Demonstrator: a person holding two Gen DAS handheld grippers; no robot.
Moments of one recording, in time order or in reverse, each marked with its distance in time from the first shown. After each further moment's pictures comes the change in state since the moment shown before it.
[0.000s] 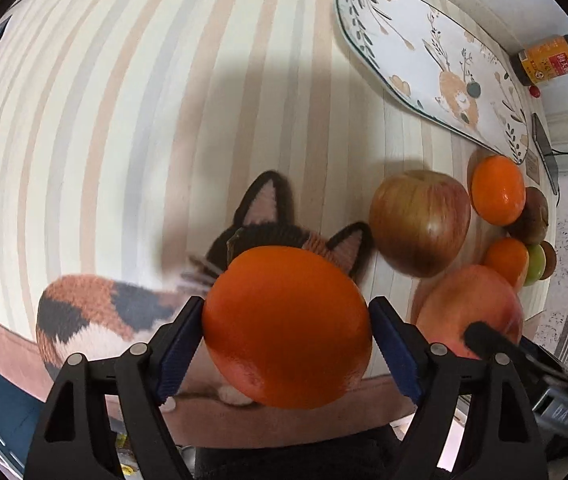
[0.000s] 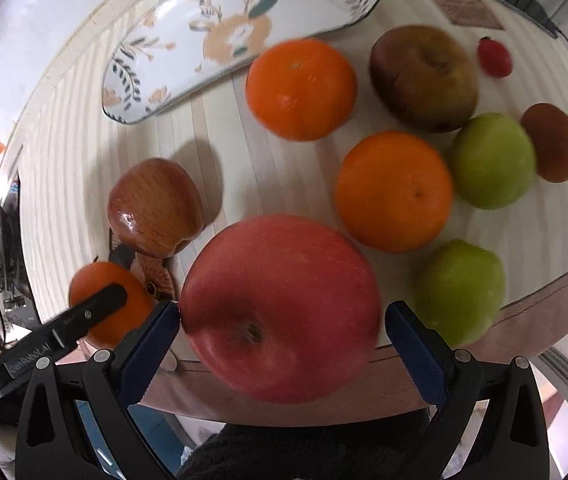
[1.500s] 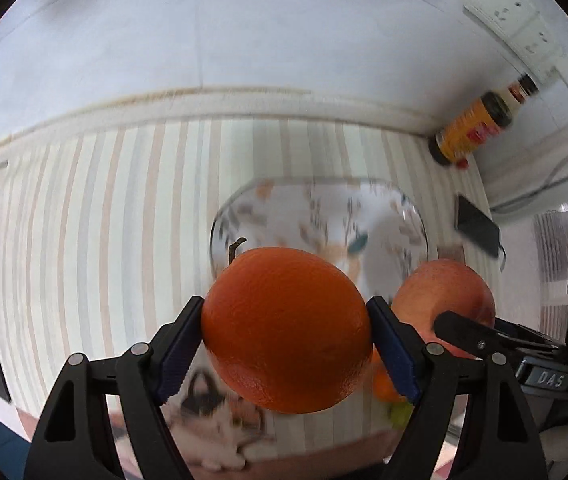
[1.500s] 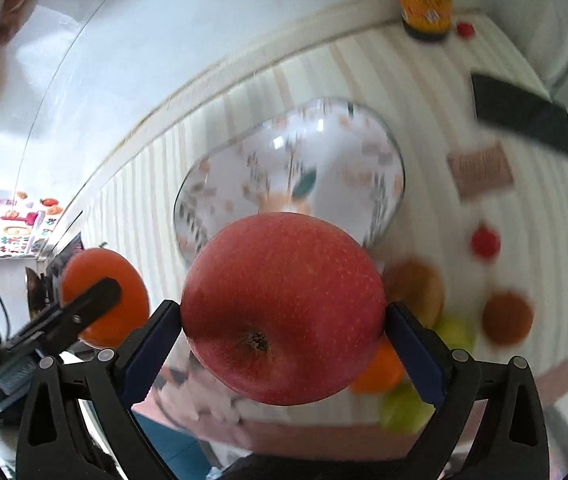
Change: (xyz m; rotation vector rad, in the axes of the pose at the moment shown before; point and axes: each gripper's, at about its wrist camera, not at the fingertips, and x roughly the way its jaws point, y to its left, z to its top) left arm -0.136 -0.088 0.112 0.167 -0.264 -0.005; right arm -0.130 -0.014 0.134 -0.035 -0.130 0.180
